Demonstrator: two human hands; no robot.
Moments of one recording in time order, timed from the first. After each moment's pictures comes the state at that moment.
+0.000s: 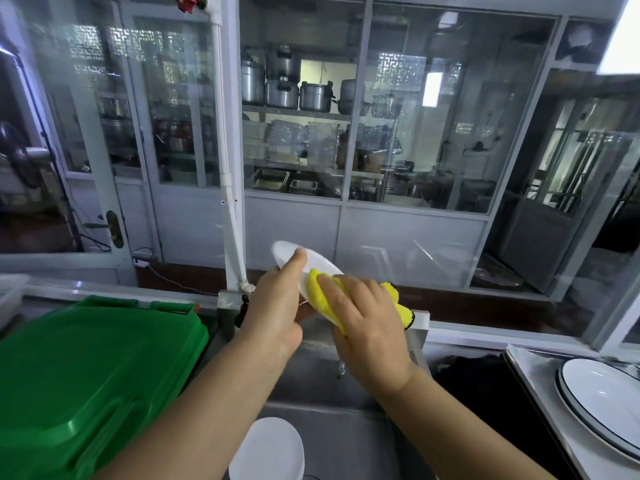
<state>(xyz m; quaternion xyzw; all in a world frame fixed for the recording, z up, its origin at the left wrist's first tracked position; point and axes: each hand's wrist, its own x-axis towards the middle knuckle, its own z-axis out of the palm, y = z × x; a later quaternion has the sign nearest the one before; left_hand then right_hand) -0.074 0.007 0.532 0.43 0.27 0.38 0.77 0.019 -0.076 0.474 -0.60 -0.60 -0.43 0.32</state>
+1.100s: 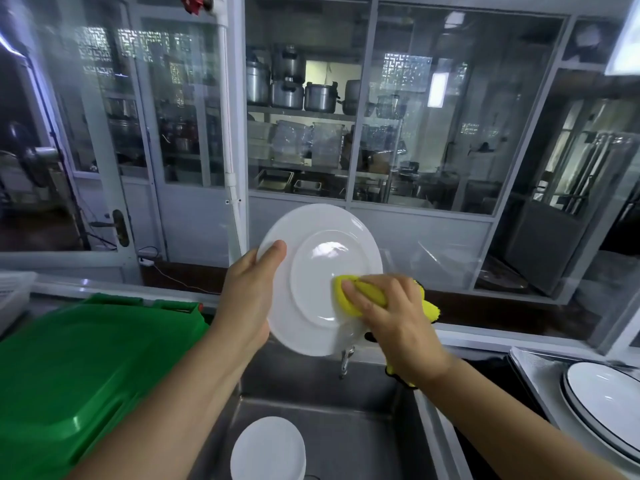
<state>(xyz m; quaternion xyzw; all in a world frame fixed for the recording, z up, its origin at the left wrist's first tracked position) -0.098 0.027 0.530 0.51 0.24 0.47 0.68 0.070 -0.100 0.466 -0.61 -0.62 -0.41 0.25</state>
